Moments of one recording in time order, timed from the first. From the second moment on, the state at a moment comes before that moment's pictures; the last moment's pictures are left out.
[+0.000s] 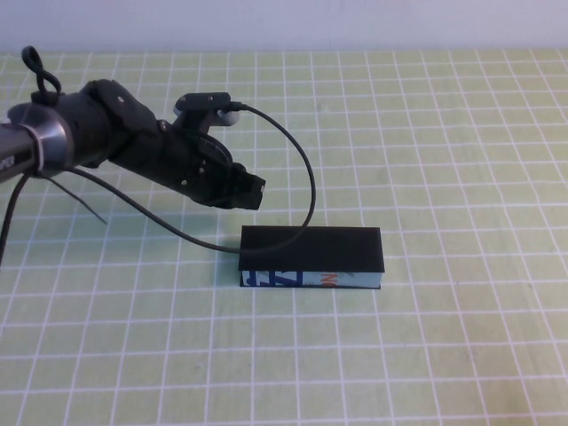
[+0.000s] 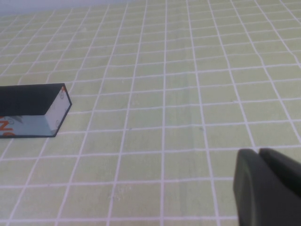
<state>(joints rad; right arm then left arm) 0.08 -0.01 0.03 0.21 0.31 -0.03 -0.30 2.04 -1.49 -0.82 0.75 0.75</state>
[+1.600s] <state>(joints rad) 0.33 1.22 -0.88 0.68 0.75 -0.40 -0.30 2.10 -1.50 -0.80 0.77 0.76</state>
